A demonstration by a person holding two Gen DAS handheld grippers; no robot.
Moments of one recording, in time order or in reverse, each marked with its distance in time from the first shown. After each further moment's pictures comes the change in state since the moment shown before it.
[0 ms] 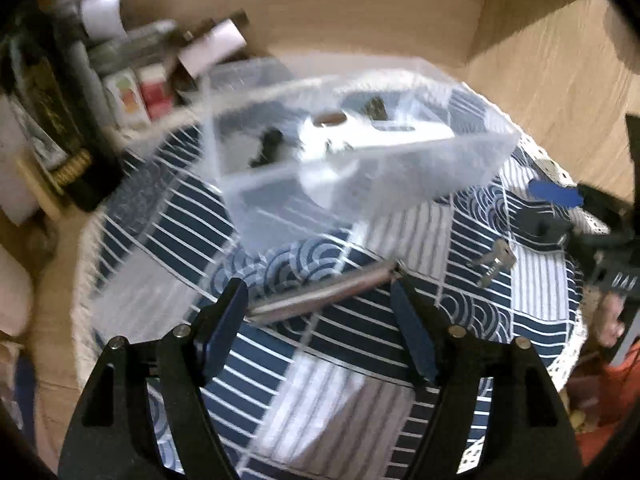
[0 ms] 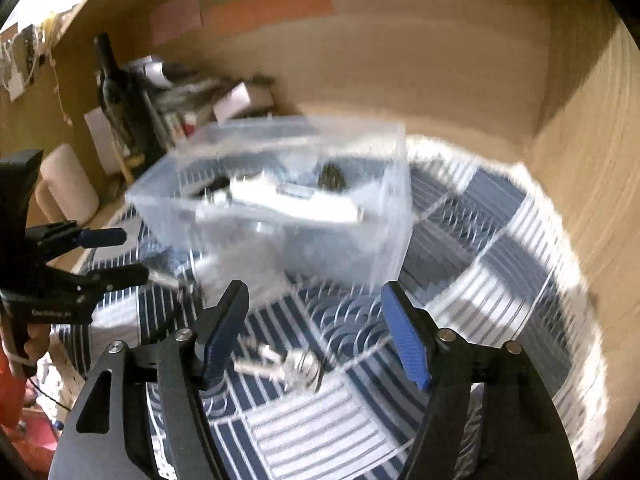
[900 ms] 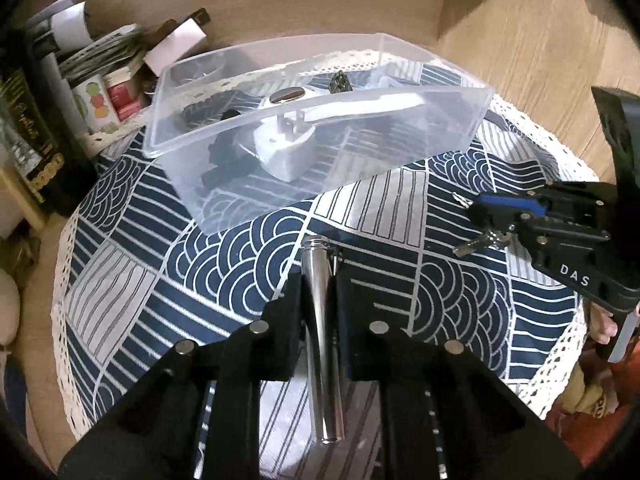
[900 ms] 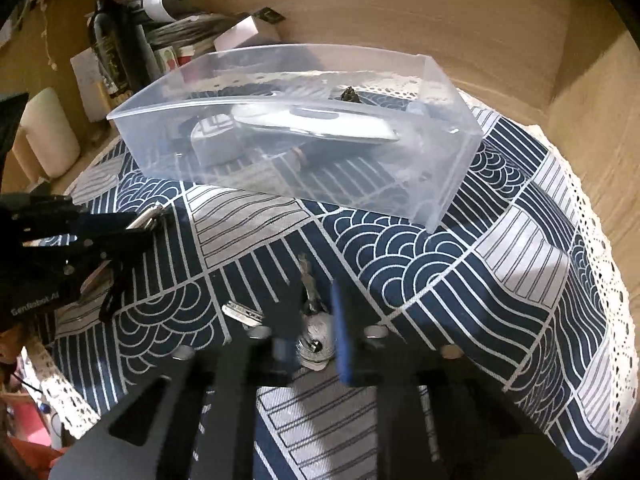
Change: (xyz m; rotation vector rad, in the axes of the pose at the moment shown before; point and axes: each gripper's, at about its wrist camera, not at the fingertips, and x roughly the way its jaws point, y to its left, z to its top) left arm 0.003 -0.020 -0.022 0.084 -0.029 -0.004; right arm 0.026 0.020 -0.020 -0.036 0.079 -0.062
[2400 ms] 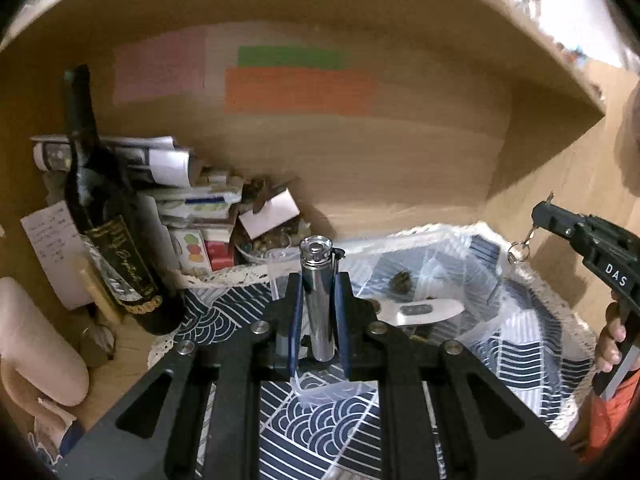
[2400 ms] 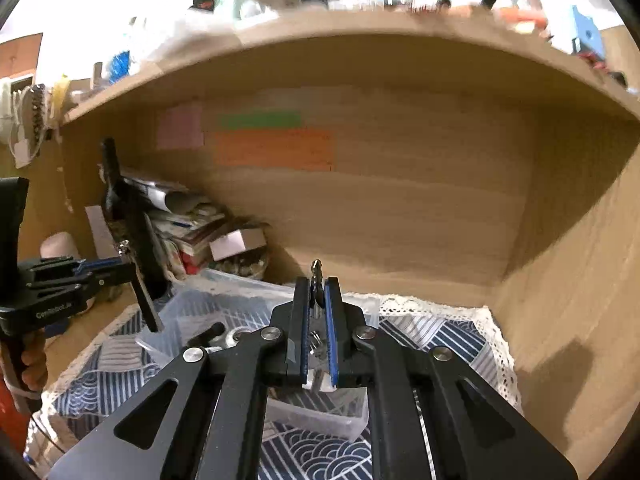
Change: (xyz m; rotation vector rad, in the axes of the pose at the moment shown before) left arm -0.079 0.058 0.096 -0.169 -0.348 0.128; right arm -0.091 -0.018 0.111 -0.045 -0.440 -0.055
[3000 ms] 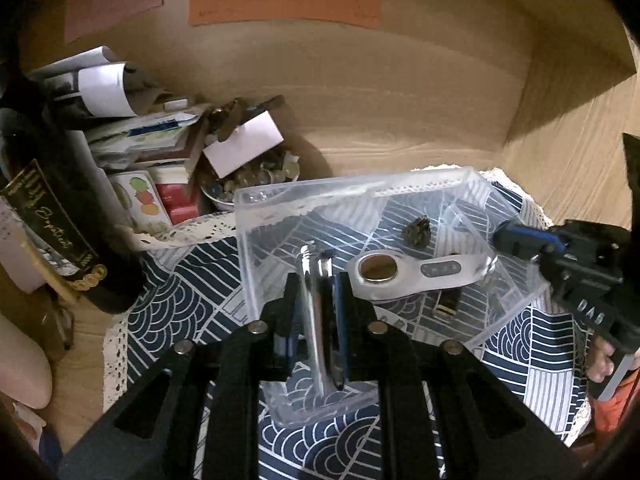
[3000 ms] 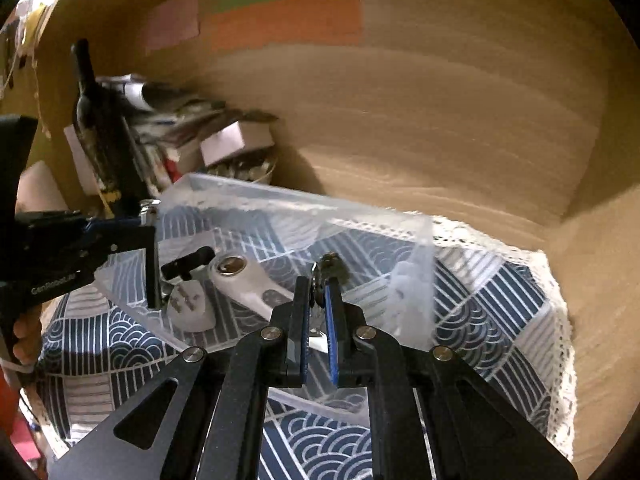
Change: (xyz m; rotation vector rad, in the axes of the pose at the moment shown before) left arm 0.072 -0.004 -0.020 0.015 0.181 -0.029; right arm 0.092 0.016 -0.040 -0.043 0.283 0.103
